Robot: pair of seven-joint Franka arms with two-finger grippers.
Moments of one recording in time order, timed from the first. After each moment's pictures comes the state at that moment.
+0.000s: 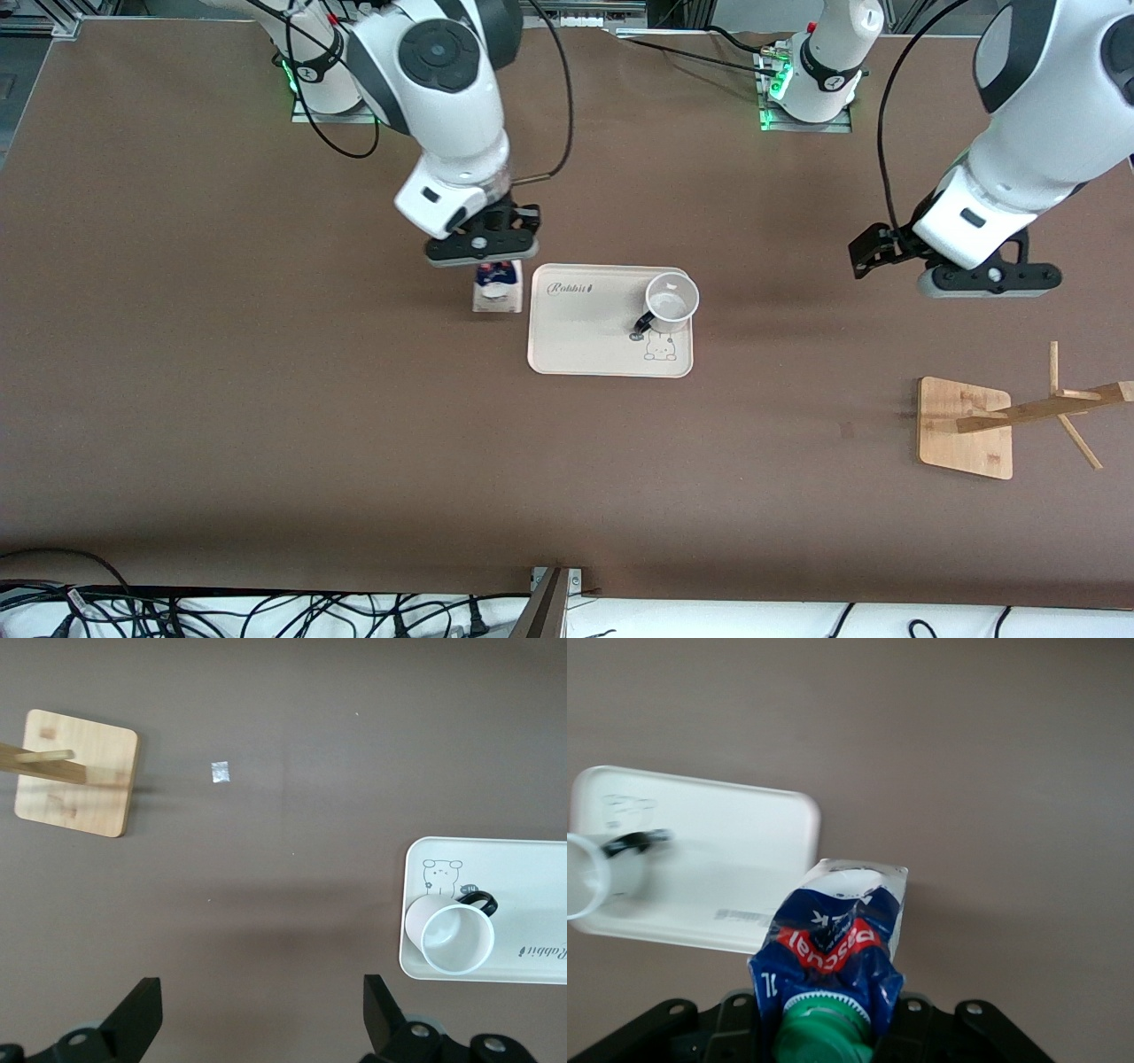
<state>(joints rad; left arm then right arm) -0.09 0.10 -0.11 -1.68 0.02 1.79 -0.23 0.70 0.33 -0.06 -1.46 -0.07 1.81 0.57</state>
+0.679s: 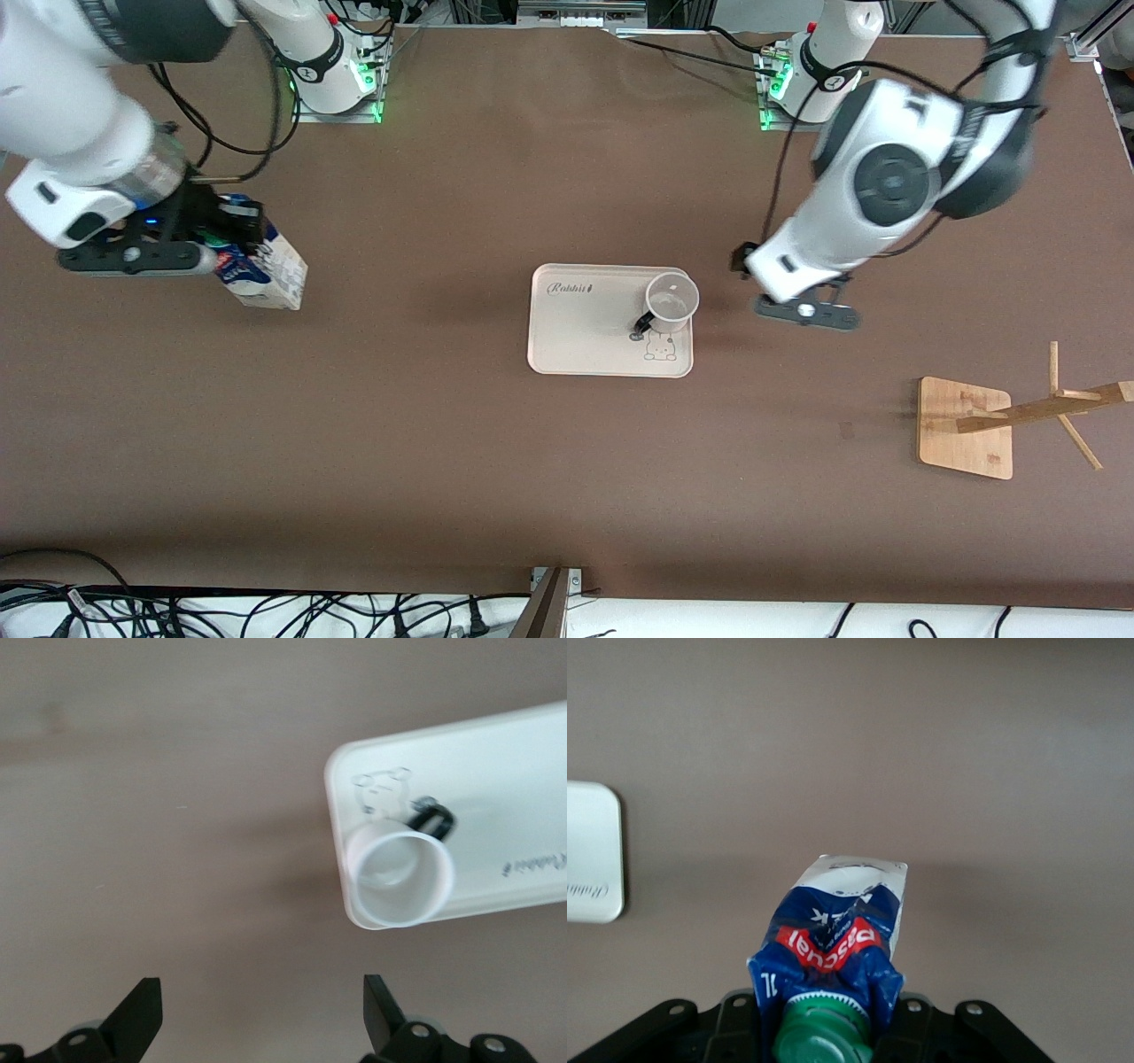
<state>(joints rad) -0.28 0.30 -0.18 -1.70 0.02 1.83 -0.22 0.69 0.17 -0.58 -1.48 0.08 1.55 0.05</state>
